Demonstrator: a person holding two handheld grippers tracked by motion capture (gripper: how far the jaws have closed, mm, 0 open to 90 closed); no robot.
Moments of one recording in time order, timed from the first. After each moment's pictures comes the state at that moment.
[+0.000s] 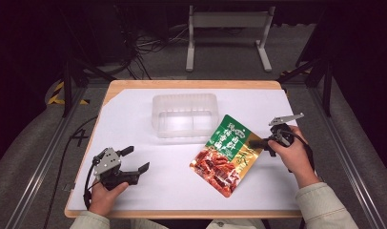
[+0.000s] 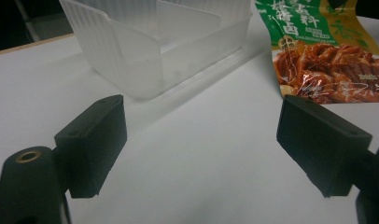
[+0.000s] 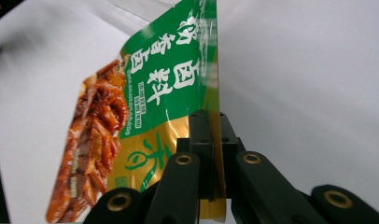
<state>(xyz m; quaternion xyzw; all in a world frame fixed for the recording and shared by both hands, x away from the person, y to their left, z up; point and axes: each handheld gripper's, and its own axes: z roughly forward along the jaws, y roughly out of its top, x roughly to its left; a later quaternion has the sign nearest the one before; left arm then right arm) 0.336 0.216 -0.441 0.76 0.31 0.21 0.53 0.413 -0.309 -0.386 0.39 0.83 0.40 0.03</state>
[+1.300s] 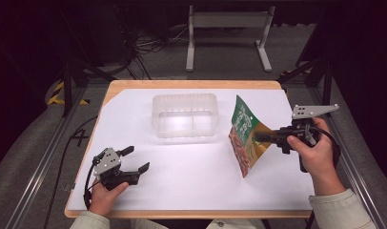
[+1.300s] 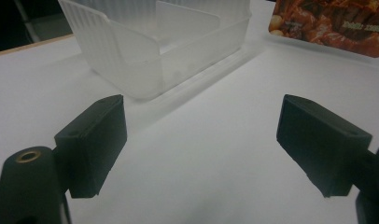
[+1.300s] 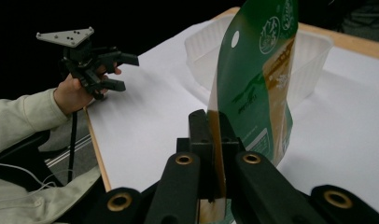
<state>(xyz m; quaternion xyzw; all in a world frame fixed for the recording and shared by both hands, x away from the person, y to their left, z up) 0.336 0.216 -0.441 0.76 0.30 0.21 0.53 0.356 -0.300 -0.284 0.30 0.80 0.51 0.05</state>
